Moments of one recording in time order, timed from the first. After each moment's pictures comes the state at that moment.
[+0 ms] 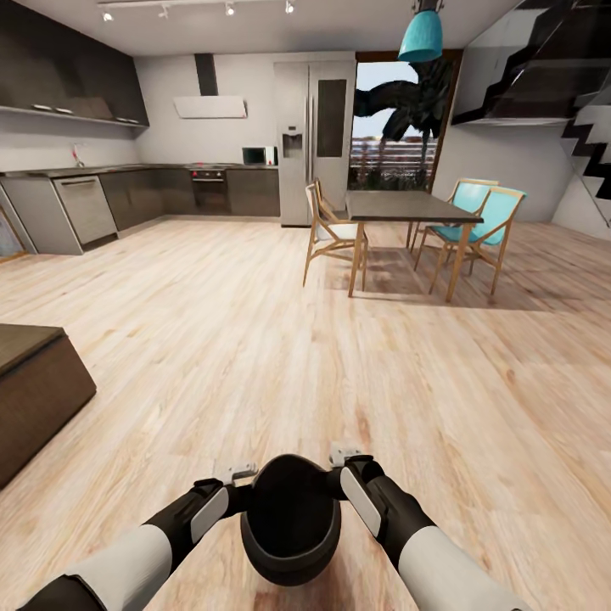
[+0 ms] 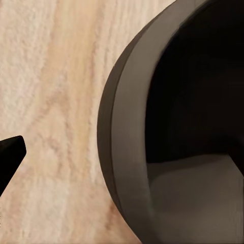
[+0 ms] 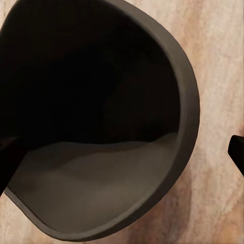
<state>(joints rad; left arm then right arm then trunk) -0.72 -0.01 -0.57 -0.34 0.79 0.37 0.18 -0.66 0.17 0.34 -0.64 -0.43 0.68 -0.16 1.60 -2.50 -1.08</state>
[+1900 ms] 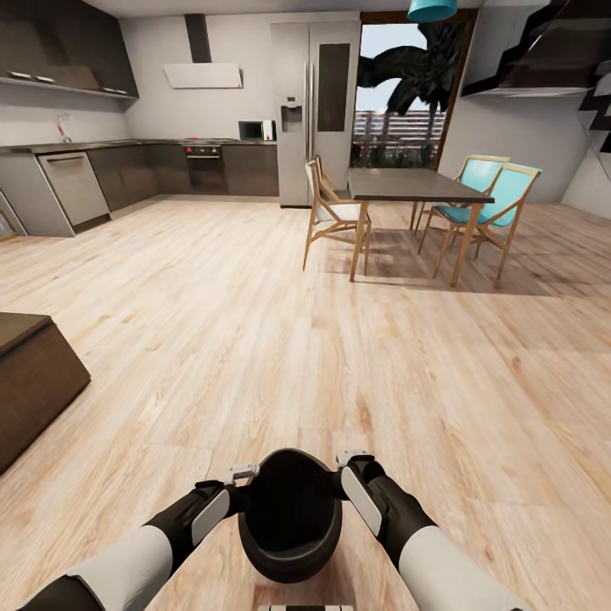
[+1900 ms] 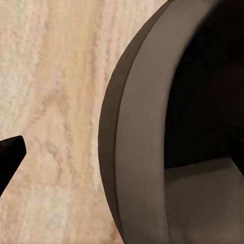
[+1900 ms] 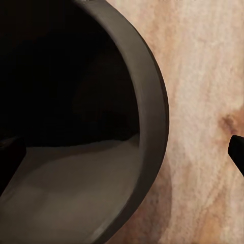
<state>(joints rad) -0.72 -0.01 -0.60 -0.34 0.79 0.35 0.18 -0.66 0.17 0.33 -0.64 -0.44 0.68 -0.26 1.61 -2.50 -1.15</state>
